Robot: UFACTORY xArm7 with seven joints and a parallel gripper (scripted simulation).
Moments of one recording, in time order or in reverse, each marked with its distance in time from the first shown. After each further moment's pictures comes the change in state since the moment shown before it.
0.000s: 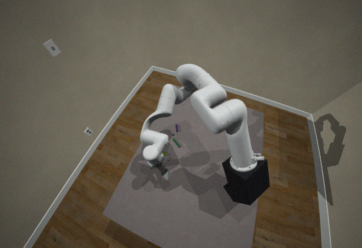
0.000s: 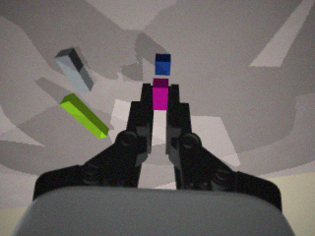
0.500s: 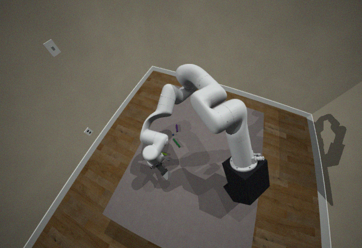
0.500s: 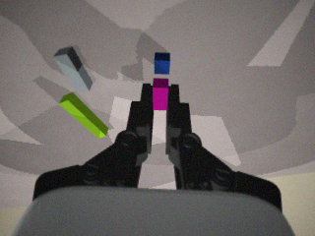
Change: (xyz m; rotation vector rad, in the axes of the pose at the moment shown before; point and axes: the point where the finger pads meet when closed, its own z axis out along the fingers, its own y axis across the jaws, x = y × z) arm -0.001 0.001 0.000 0.000 0.000 0.000
